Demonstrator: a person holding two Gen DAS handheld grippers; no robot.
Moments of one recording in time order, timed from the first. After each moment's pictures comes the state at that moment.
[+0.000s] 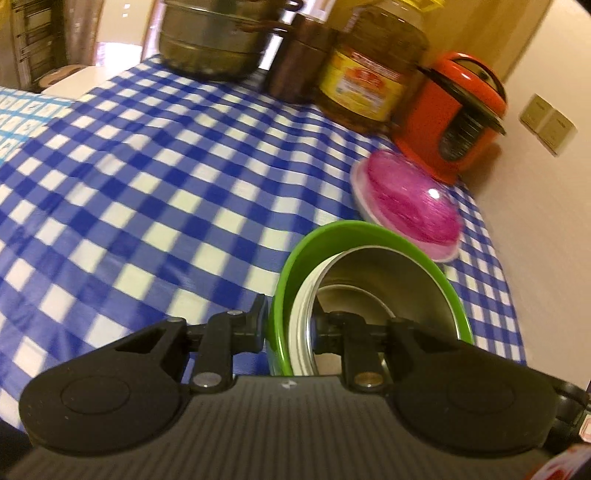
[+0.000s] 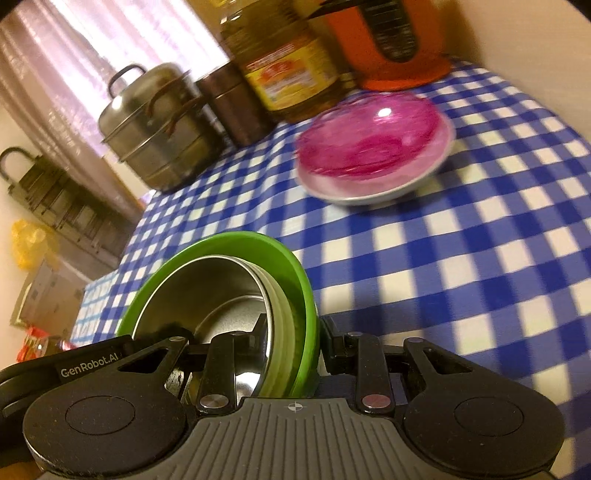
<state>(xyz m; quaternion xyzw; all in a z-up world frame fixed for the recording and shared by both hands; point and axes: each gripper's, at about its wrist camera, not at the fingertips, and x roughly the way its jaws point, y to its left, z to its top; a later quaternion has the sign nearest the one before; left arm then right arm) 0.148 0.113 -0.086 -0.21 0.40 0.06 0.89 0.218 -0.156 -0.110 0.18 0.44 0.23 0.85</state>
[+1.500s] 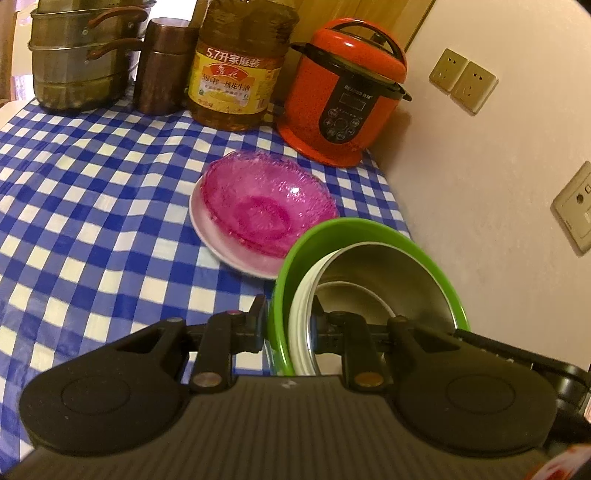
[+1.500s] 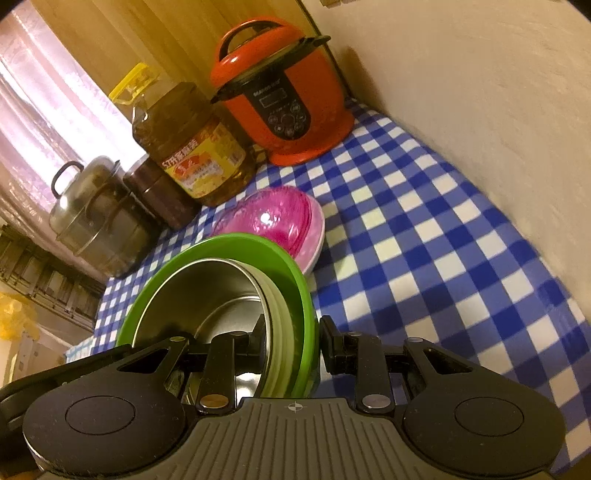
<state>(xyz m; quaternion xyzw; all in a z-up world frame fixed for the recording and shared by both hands) 0.233 -0.007 -0.033 -0.17 0.40 -0.04 0.90 0.268 -0.279 -0.056 0.23 0.42 0.15 0.86</state>
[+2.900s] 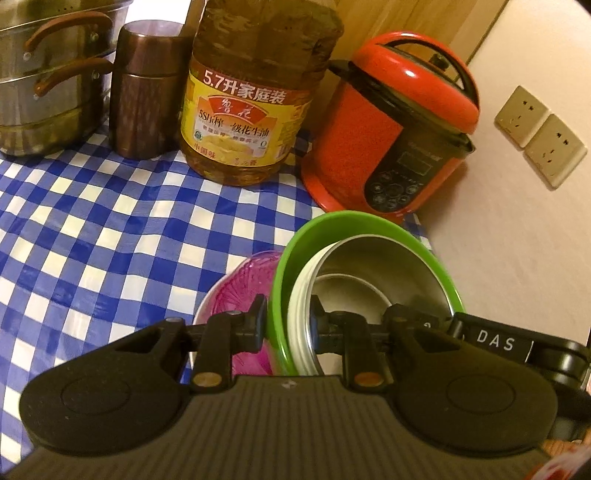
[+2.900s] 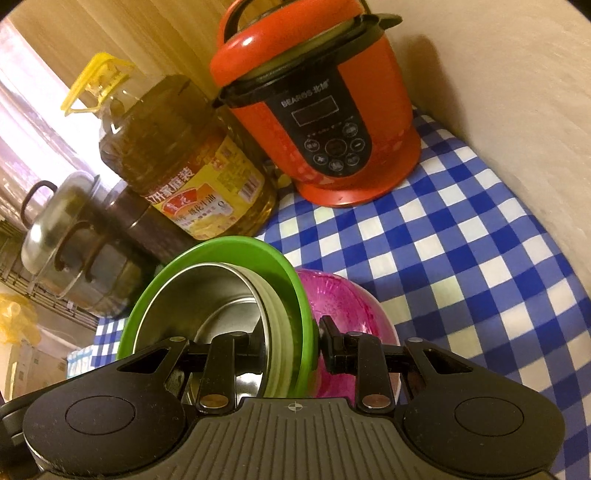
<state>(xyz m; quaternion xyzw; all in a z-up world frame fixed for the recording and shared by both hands) 0.415 0.039 -0.046 -0.18 0.42 -0.03 0.89 0.464 -0.215 -0.071 0.22 0.45 0.18 0.85</state>
